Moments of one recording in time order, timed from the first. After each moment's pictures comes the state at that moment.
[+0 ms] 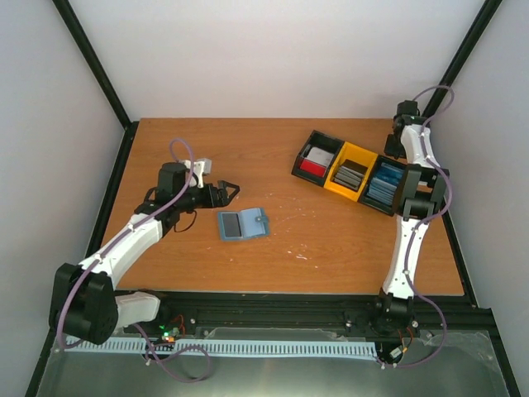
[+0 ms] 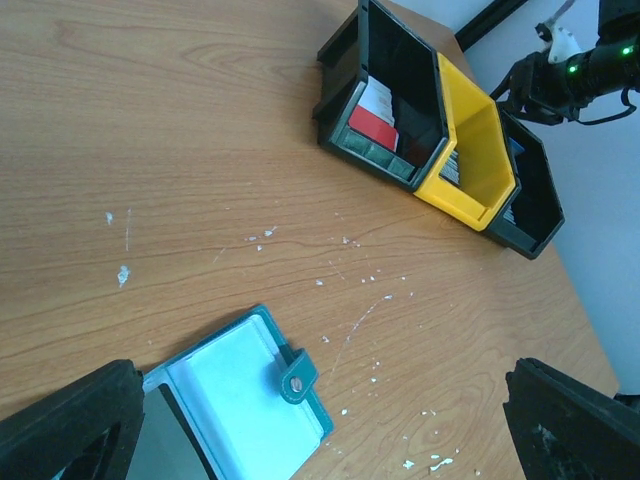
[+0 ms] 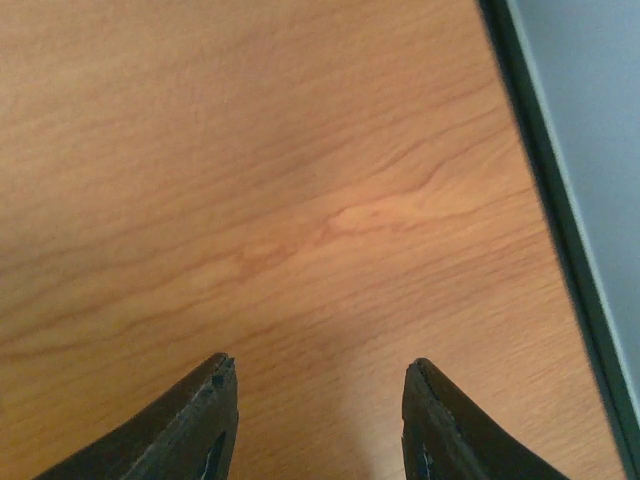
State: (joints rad) left arm -0.27 1.21 0.76 -0.13 0.50 -0.44; right arm -0.18 2.48 2.28 -0.94 0.26 0.11
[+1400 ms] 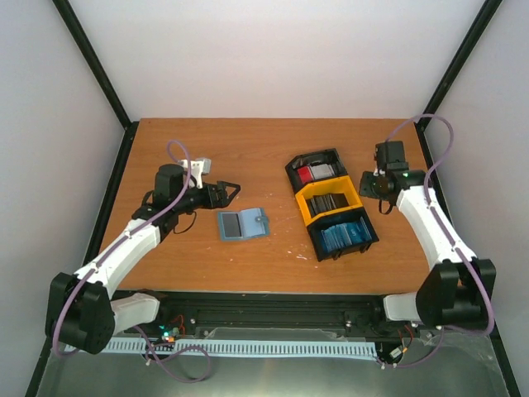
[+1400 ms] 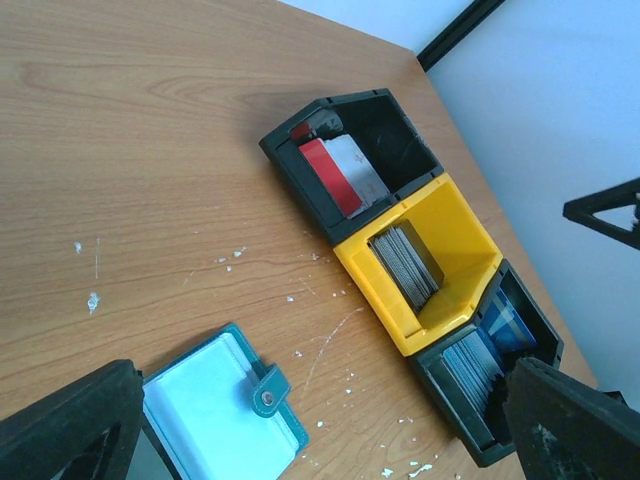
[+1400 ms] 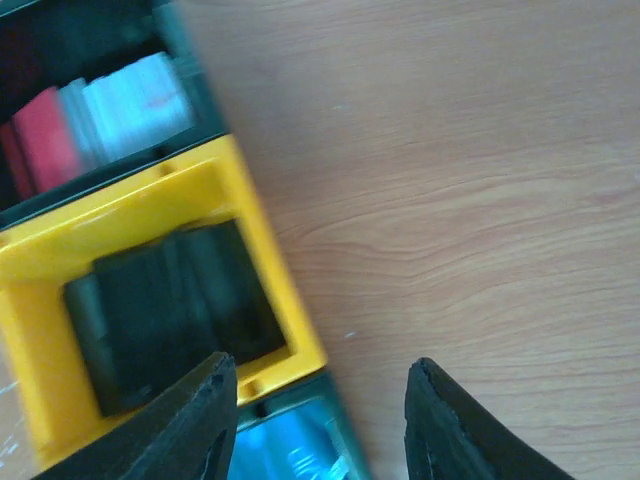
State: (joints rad) left arm -0.29 1.16 0.73 -0.08 0.53 -0.45; right arm 0.06 1.38 1.13 -0.78 0.10 0.26
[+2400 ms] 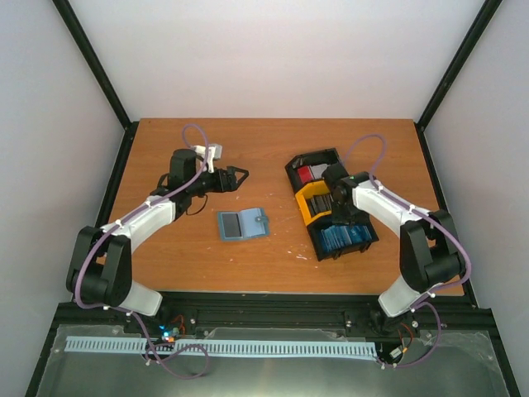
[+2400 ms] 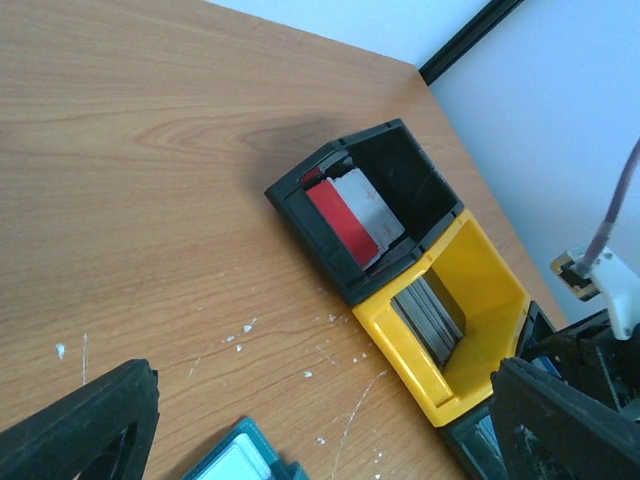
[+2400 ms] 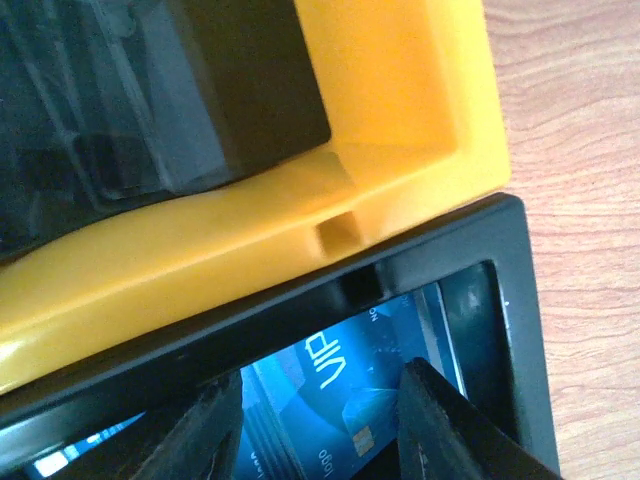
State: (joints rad) left arm -0.29 1.46 0.86 0.11 0.55 -0.44; right arm 0.42 1.61 1.10 -0.97 0.33 0.44
